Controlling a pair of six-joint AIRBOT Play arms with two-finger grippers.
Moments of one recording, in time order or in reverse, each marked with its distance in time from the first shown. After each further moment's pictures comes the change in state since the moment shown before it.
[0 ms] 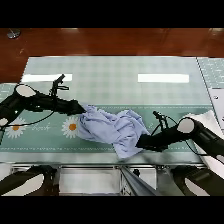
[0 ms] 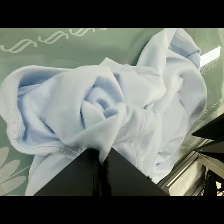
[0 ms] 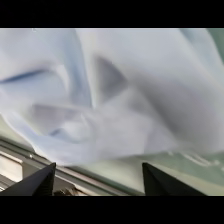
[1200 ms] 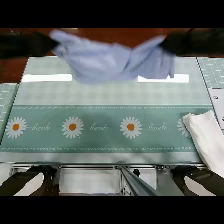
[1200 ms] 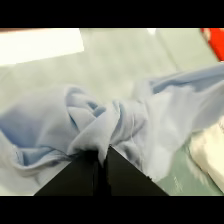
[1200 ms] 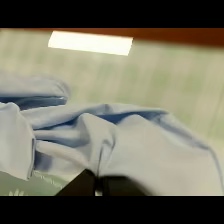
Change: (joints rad) left arm 0.084 0.183 0.620 -0.023 0.058 -0.002; right arm -0.143 -0.136 1.182 -0.245 0.008 -0.124
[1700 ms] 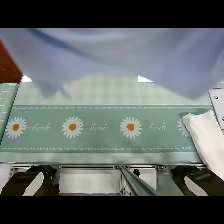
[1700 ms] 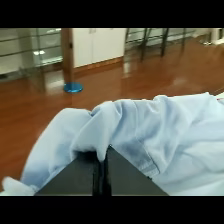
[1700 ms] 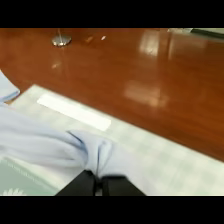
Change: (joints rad) left arm 0.025 0.275 0.341 0.163 -0.080 -0.100; right arm 0.017 0.216 0.411 -0.076 0.365 -0.053
